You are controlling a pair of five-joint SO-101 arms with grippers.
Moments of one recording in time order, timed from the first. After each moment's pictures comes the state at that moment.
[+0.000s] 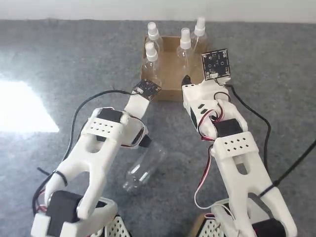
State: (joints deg) left arm 8.1 -13.8 43.4 61.3 -14.3; right arm -17.8 -29.9 44.9 22.2 -2.1
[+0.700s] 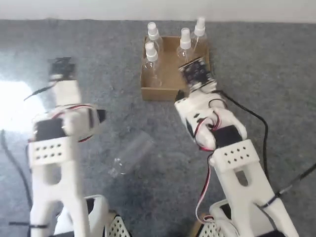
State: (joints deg) left arm -20.0 -38.0 41.3 69.6 4.6; right arm -22.9 -37.3 44.9 36.7 12.0
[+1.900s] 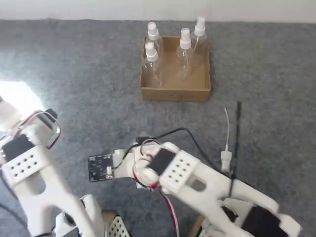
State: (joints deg) left arm -40.9 -38.5 46.3 60.8 17.5; right arm -59.2 -20.4 39.6 59.0 43.0
